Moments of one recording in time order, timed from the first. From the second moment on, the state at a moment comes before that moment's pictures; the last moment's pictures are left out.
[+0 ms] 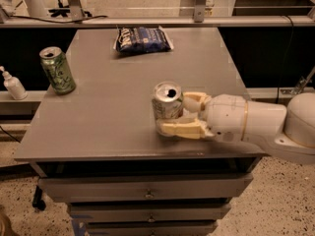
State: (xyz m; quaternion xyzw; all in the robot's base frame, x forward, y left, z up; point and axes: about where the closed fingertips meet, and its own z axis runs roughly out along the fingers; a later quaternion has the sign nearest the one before) arm 0.457 -0.027 0.891 -0.48 0.58 0.35 0.56
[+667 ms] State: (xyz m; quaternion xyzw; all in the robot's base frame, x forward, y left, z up) arm 0.466 -0.076 0.929 -0.49 0.59 0.31 0.56
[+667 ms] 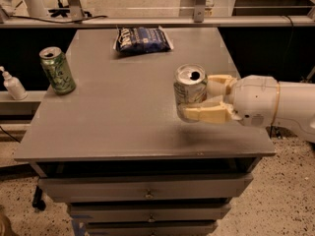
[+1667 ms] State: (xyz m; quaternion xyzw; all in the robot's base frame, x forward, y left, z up) arm 0.550 -0.113 0.904 -0.47 0.61 0.27 0.58
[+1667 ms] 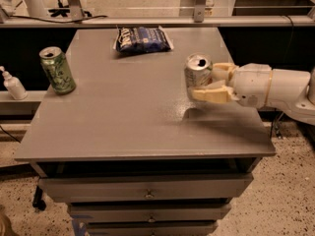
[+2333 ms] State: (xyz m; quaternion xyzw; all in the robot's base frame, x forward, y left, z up) arm 0.653 -0.136 0.903 -0.43 0.60 0.24 0.63
